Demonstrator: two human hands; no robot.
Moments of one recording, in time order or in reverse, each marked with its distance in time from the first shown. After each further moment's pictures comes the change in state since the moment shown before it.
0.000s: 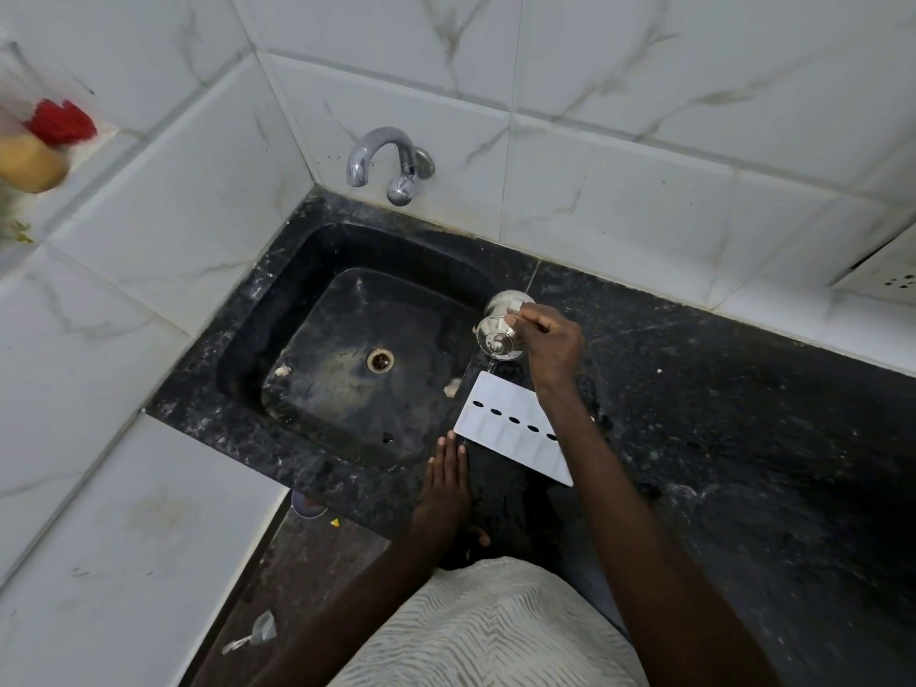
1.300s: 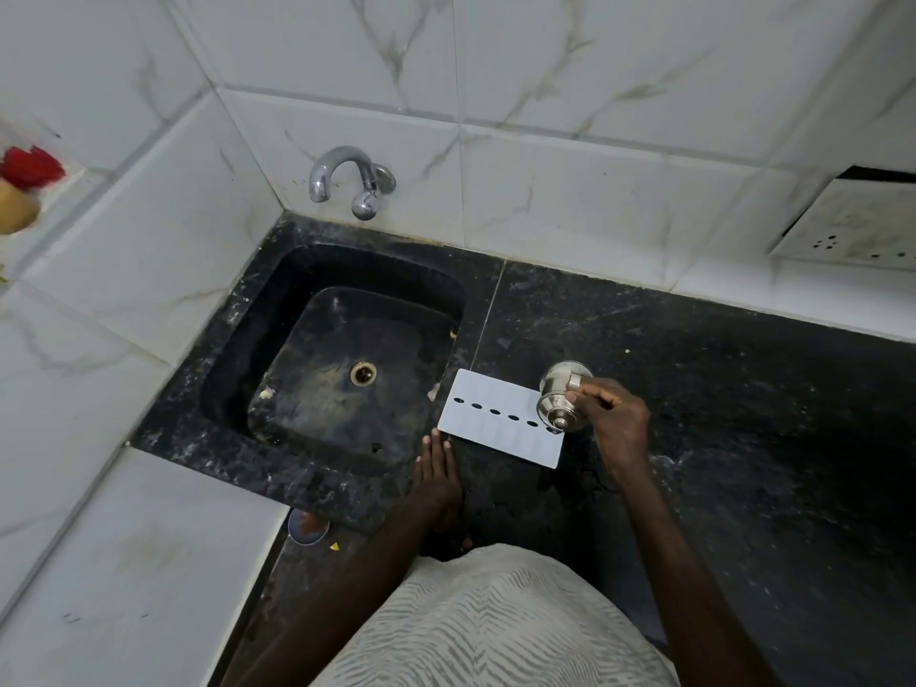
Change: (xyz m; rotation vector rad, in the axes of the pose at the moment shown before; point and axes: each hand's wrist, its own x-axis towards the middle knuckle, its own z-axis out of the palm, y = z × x) left_hand -0.003 0.008 -0.021 -0.077 -0.168 -0.036; right_hand -0.070 0.056 -0.153 -0.194 0.042 -0.055
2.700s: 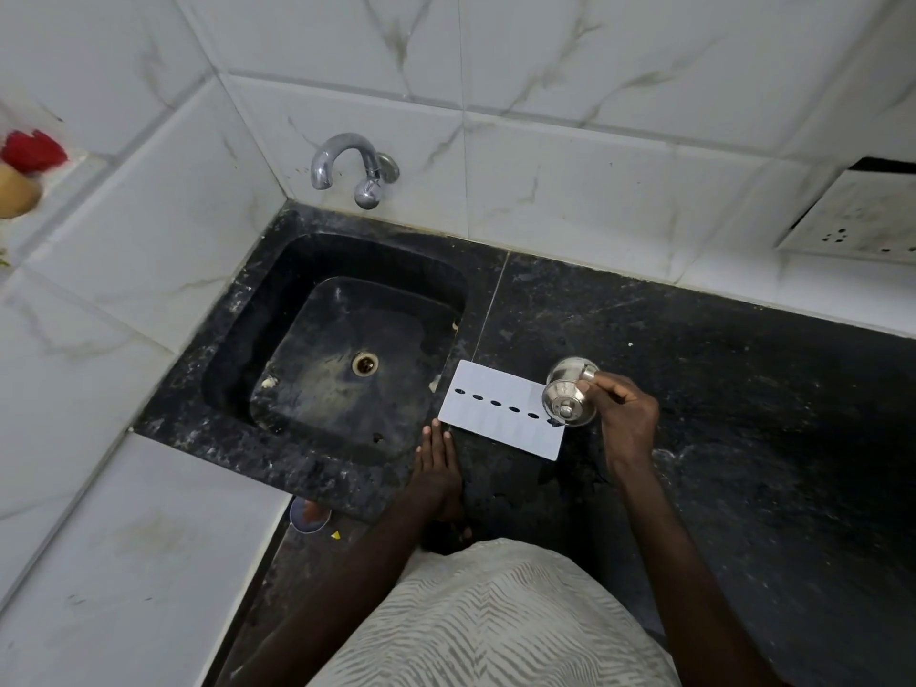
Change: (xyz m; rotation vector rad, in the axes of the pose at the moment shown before) left_hand -0.003 0.003 -0.002 0.024 0.010 -0.021; right_hand -0.003 0.004 0.000 0.216 0.123 0.109
